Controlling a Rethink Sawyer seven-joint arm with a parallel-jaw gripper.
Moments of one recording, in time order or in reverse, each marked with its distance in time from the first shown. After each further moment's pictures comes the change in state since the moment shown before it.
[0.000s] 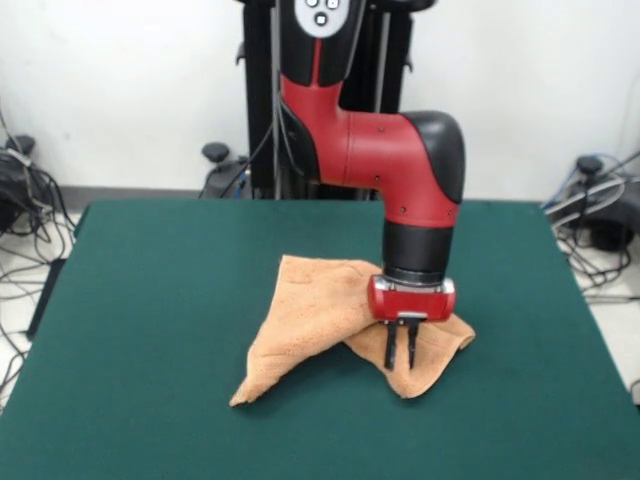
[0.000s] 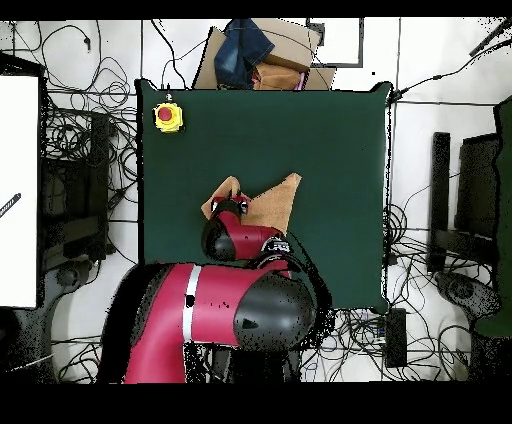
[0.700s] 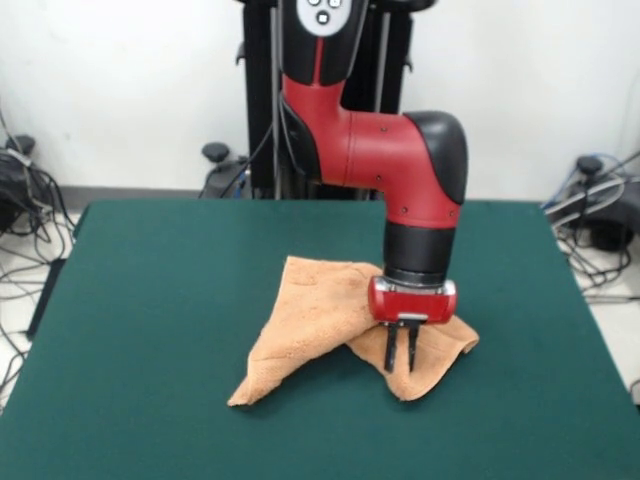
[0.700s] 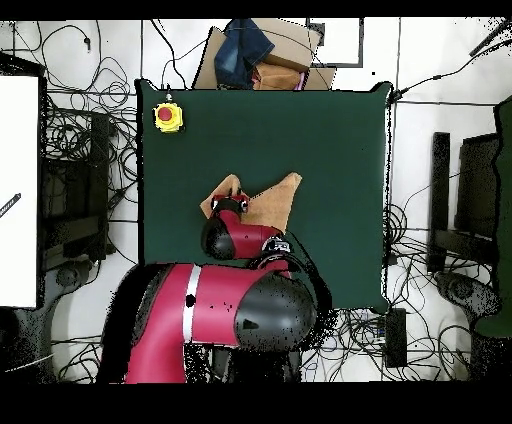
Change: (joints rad) arm -0.013 -0.003 0.001 0.000 0.004 -0.004 0.000
